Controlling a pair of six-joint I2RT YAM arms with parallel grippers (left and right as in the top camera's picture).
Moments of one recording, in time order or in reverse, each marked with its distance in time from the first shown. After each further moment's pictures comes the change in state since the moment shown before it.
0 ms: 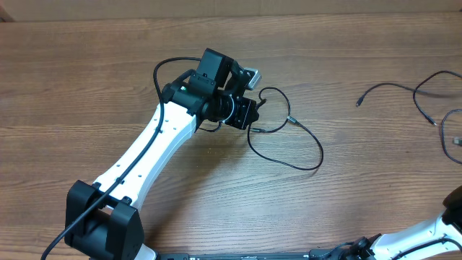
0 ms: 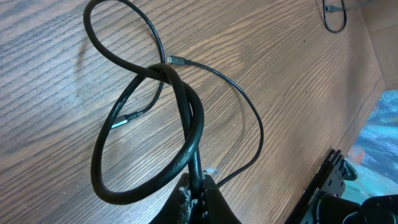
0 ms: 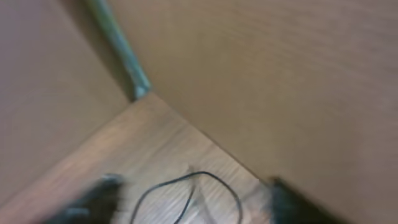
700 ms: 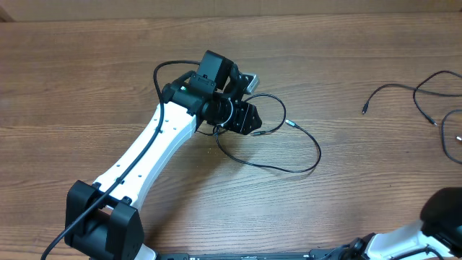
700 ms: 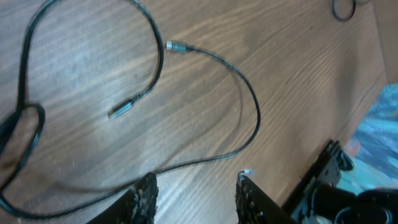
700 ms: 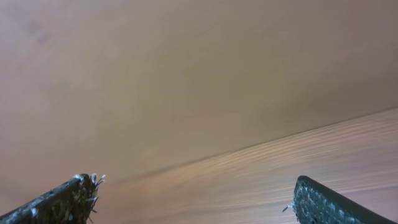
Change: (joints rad) left arm 0.000 0.000 0.000 -0.080 0.000 -0.007; right arm 0.257 -0.174 0.005 -0.101 -0.702 0.121
